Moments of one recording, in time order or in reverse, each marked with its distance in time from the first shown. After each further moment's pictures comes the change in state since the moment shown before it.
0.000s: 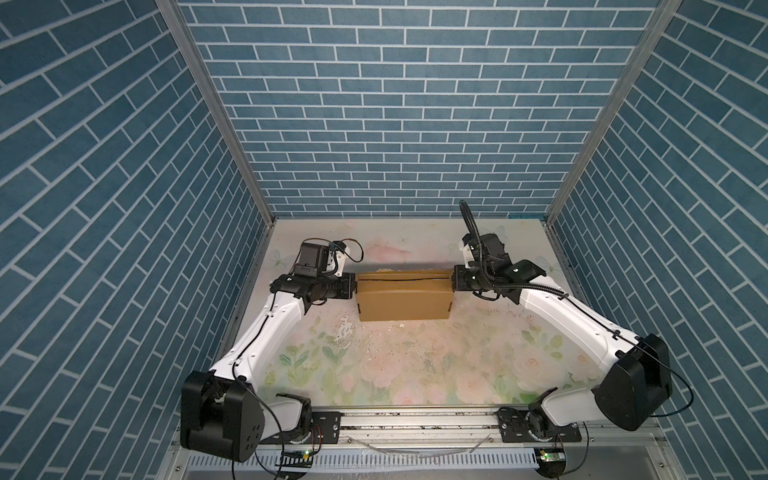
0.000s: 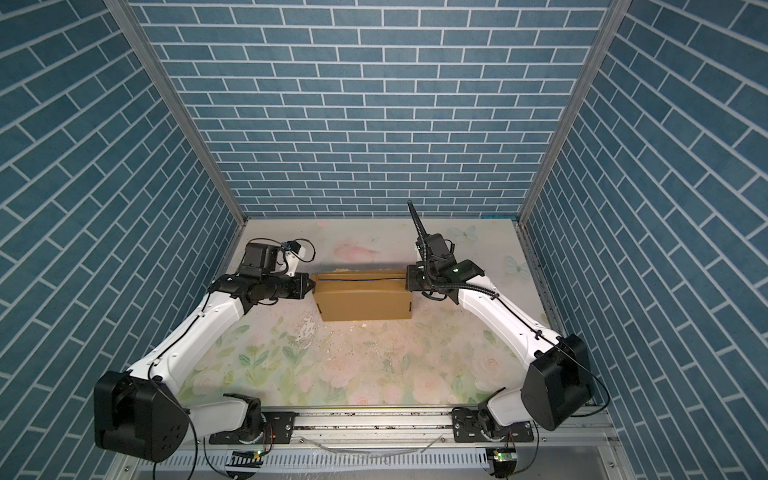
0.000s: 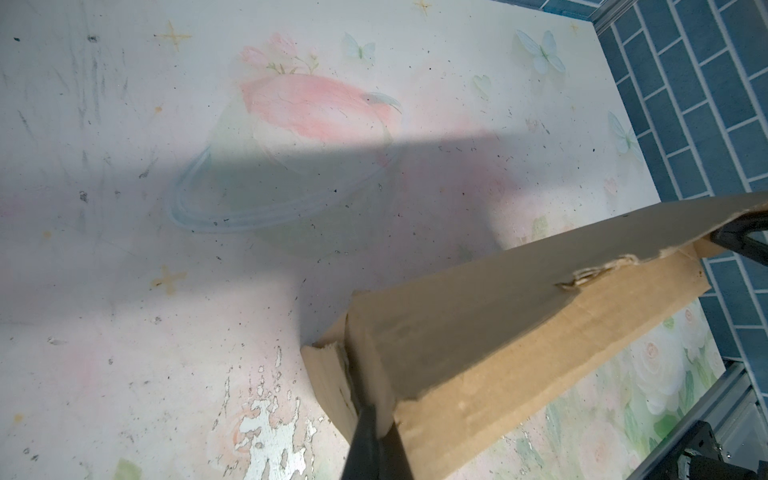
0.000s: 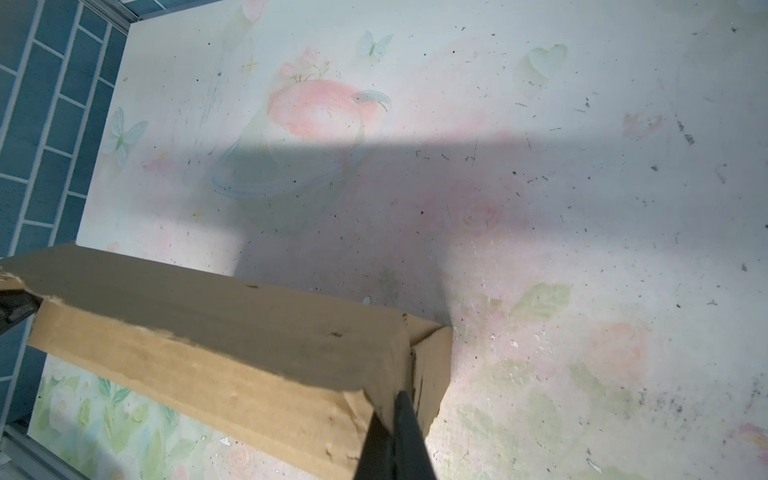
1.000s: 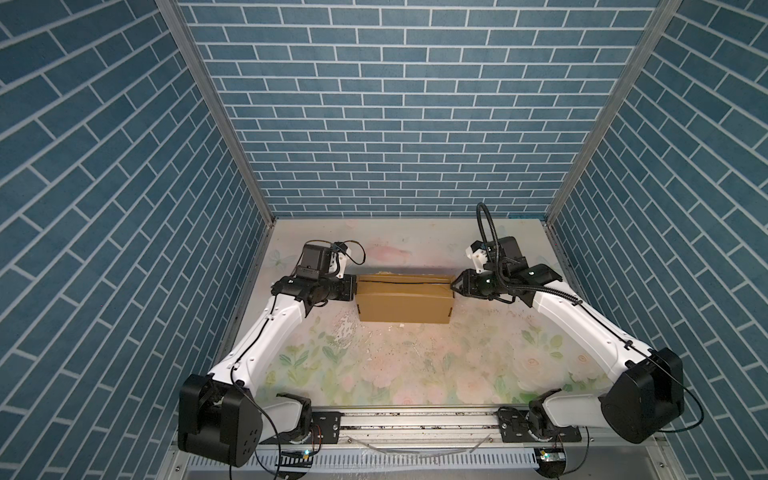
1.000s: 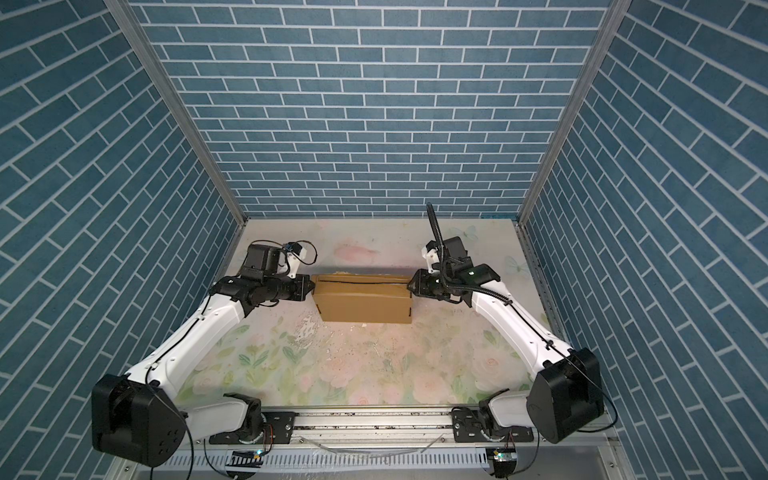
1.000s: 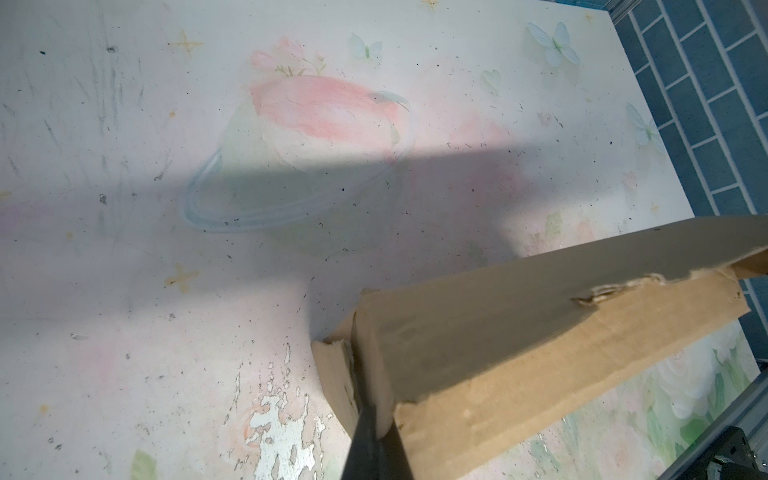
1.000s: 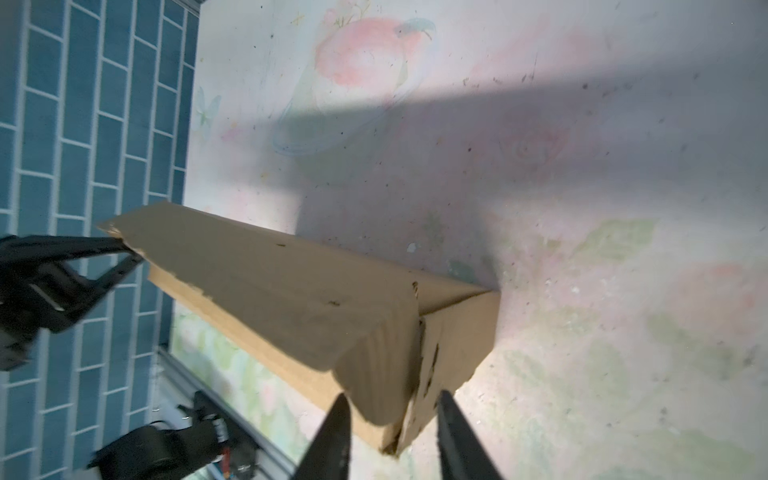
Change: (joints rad) left arm -0.026 -0.018 -0.011 -0.002 -0.059 0.006; right arm -0.134 -0.080 -0.074 -0.040 -0.364 0.034
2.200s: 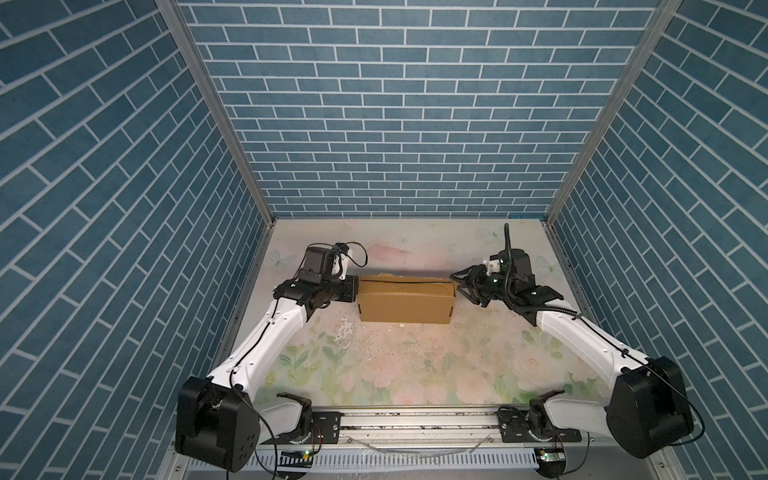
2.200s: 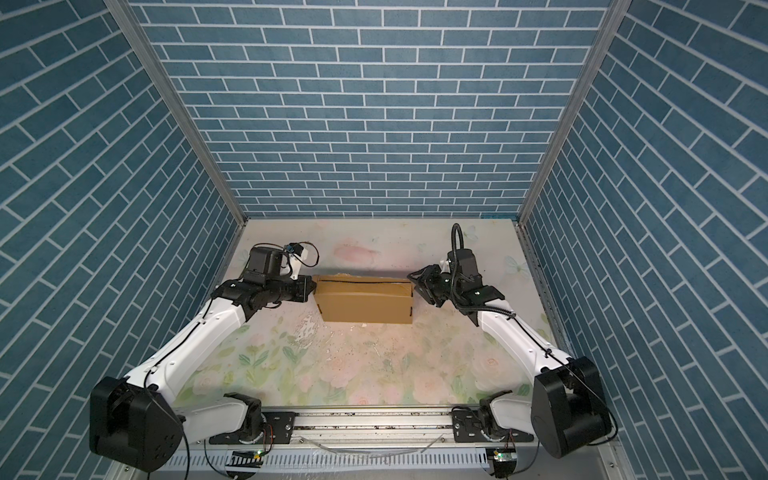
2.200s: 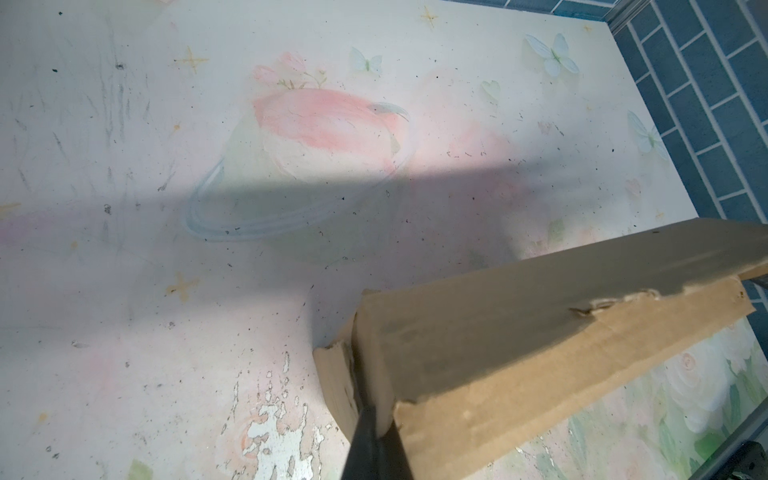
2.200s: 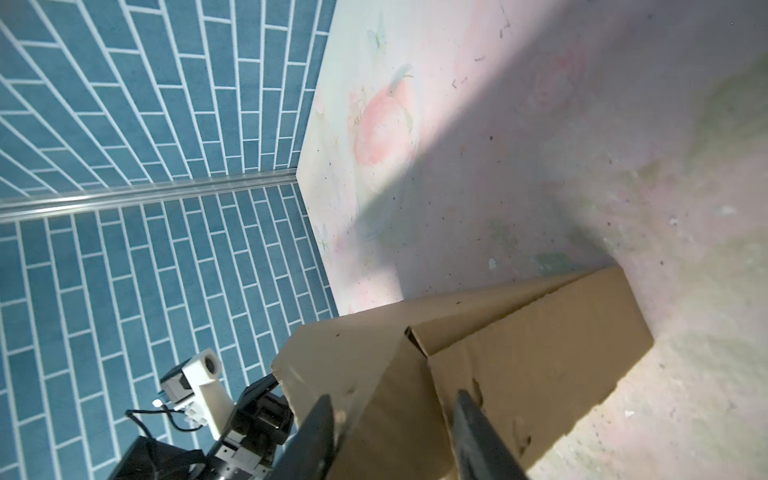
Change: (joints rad) left arm -0.035 -0.024 -0.039 0.056 -0.034 -0.027; right arm -0.050 -0.073 -0.291 0.516 -0.076 0.755
